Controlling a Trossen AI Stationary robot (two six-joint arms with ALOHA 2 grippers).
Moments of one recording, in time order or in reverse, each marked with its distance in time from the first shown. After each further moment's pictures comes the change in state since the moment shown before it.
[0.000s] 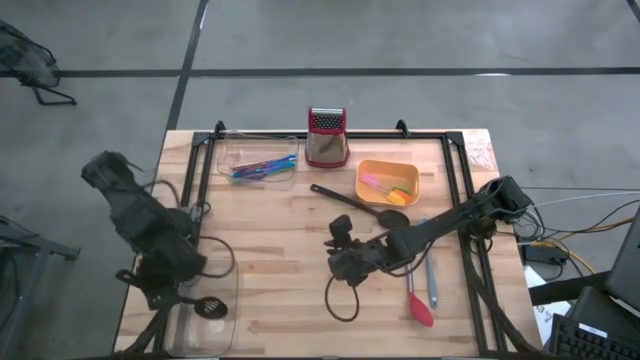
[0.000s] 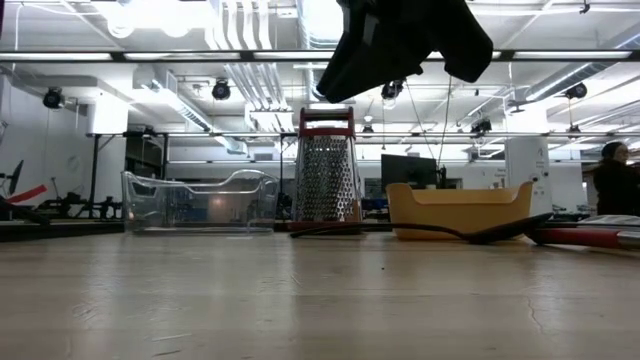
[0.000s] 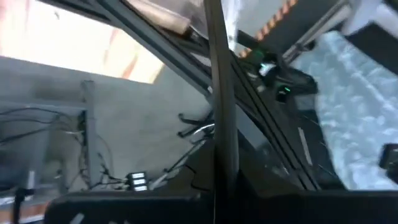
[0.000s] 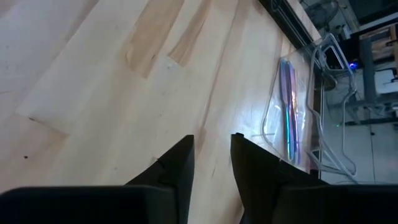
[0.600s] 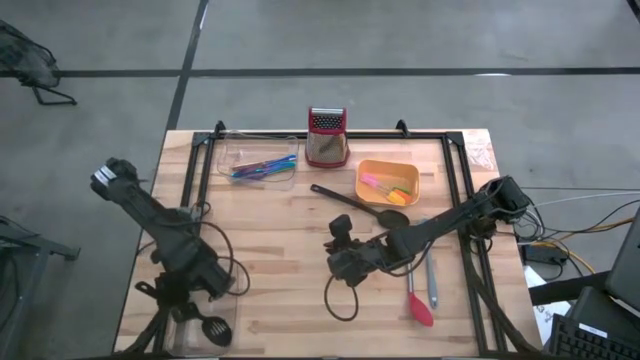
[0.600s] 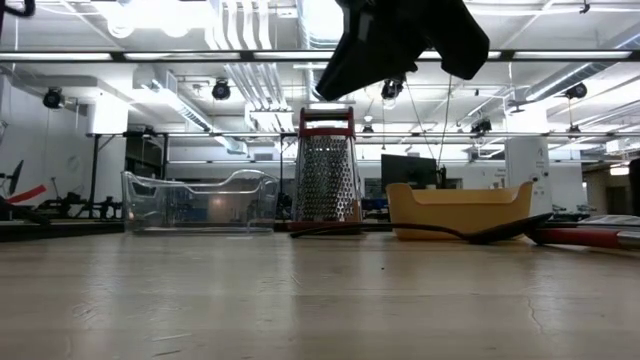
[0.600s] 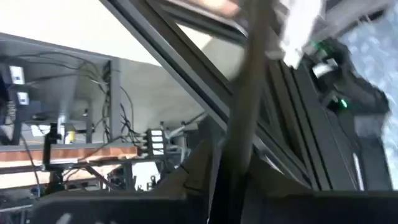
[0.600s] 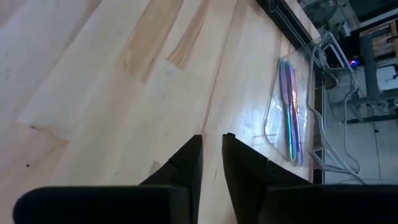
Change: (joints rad) left arm 0.017 0.135 -0.358 0.147 0.165 0.135; right arm -0.004 0.001 0.000 0.012 -0.003 0.021
